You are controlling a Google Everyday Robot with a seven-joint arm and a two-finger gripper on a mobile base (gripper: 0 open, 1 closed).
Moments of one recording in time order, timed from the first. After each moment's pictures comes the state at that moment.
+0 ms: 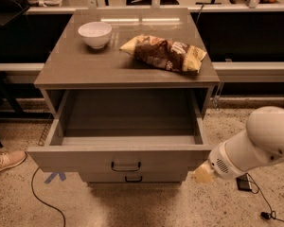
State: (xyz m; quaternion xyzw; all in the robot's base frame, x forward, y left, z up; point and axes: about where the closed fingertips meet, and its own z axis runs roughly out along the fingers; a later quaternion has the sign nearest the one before) arm 0.397 -0.169 0.671 -0.30 0.93 0.19 0.11
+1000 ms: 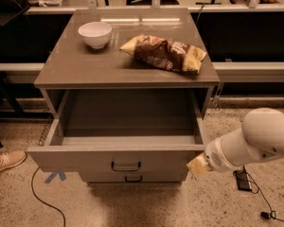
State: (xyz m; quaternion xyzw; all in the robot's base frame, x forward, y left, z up) arm 0.428 -0.162 0.661 -0.28 0.93 0.19 0.15
